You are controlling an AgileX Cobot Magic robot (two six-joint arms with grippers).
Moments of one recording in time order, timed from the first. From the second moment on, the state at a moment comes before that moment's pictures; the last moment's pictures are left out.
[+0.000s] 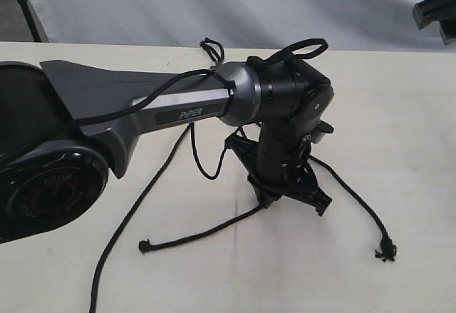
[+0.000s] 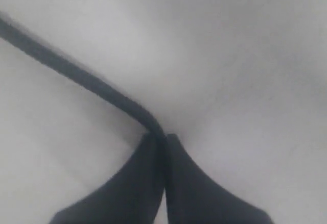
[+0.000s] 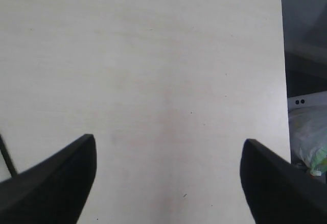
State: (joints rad) left arm -0.80 2.38 -1.97 0.04 1.18 -0.22; right arm 0.15 1.46 -1.38 -0.54 1.14 0.25
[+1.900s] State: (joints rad) left arm -0.50 1.72 -1.08 0.20 0.80 -0.25; right arm 0.15 1.47 -1.29 -0.49 0.99 0.25
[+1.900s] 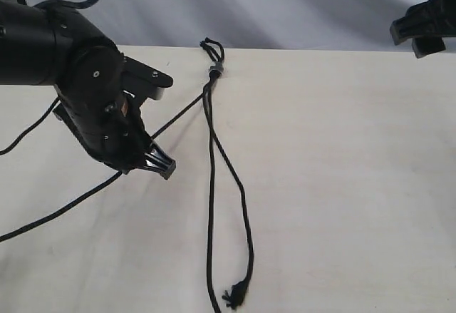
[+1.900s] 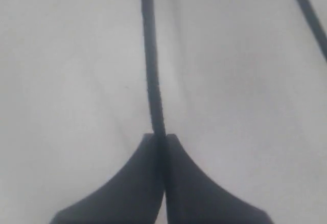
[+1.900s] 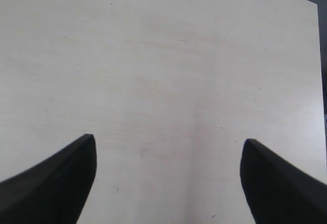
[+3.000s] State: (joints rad) left arm -0.49 1.55 -0.98 0.76 0.76 -0.75; right arm 0.45 1.61 -1.29 0.25 1.06 -0.23
